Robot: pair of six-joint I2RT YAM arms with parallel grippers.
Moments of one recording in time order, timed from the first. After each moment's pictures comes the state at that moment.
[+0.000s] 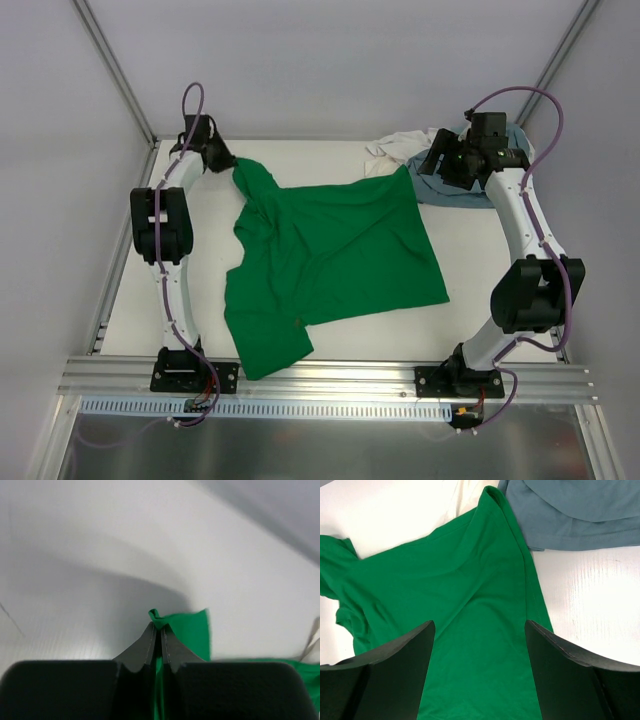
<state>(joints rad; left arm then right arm) 0.03 2.26 1.82 -0.34 0.17 -0.55 0.05 1.65 1.60 -0.73 -0.17 0.36</state>
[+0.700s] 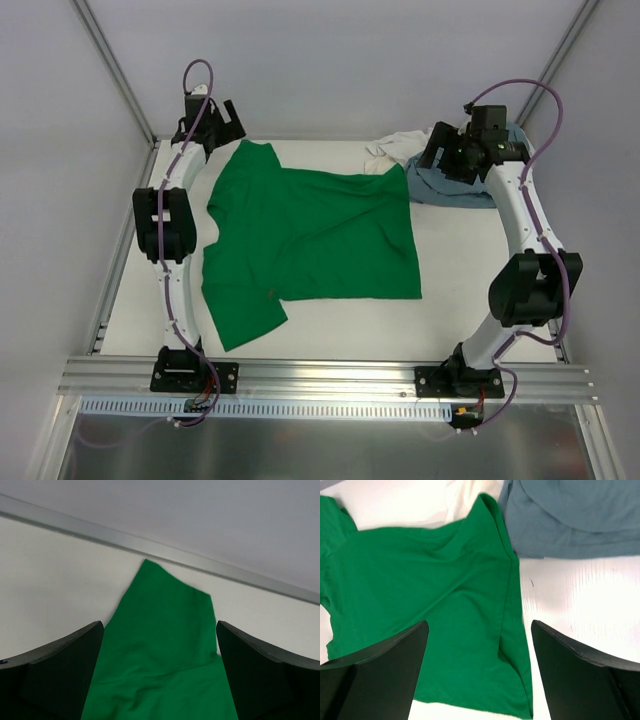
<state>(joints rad) 0.00 2.30 2.04 -0.23 0.05 -0.39 0.05 1.68 1.65 -0.76 -0.17 0.35</state>
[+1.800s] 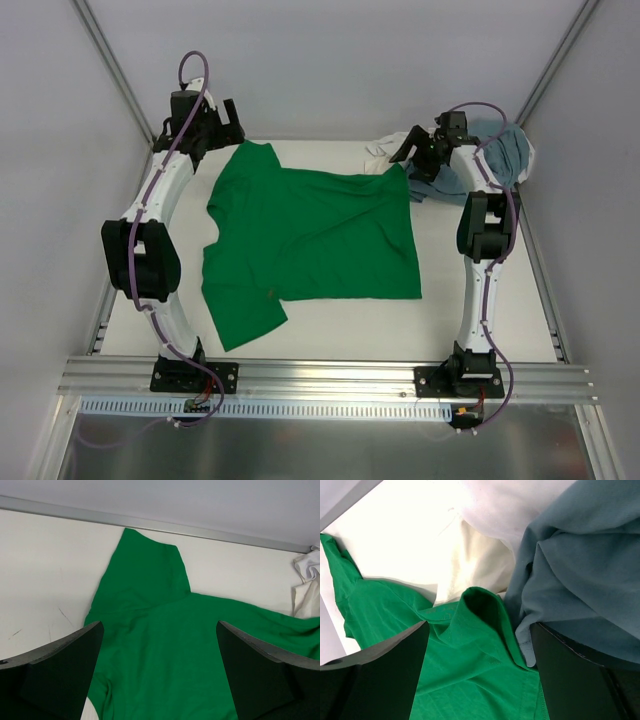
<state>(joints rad) -0.05 1.85 1.69 -0.32 0.07 -0.25 0.03 2.41 2.14 -0.62 -0.41 0.54</state>
